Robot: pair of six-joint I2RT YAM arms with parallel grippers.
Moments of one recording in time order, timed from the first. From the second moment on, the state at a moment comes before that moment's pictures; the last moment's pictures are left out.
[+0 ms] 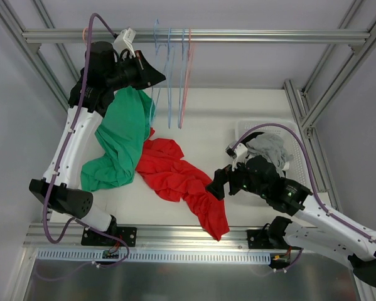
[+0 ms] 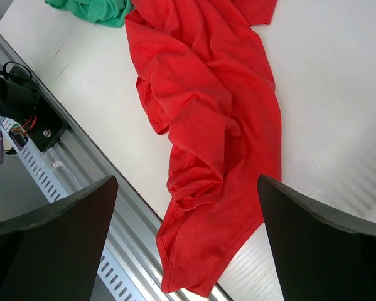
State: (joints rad) left arm -0.27 1.51 1.86 -0.57 0.48 -0.52; right arm 0.93 0.76 0.71 -0.44 -0.03 0.36
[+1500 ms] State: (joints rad) left arm -0.26 0.32 0.82 -0.65 -0.07 -0.31; right arm 1.01 1.90 1.18 -0.22 0.10 0.24
